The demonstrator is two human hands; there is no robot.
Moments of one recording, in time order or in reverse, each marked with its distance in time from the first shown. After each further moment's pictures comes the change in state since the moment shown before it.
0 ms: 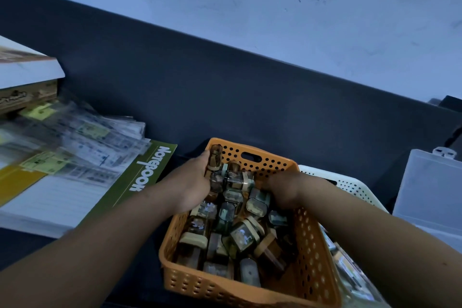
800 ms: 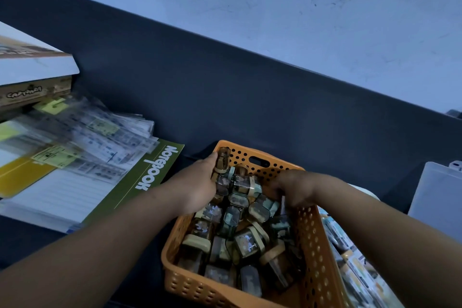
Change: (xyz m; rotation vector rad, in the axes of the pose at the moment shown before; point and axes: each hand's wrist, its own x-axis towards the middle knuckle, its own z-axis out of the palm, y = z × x) left_hand -0.003 0.005 -0.001 0.057 0.002 -0.013; right_hand 0.002 0.016 -0.009 0.090 0.015 -0.069
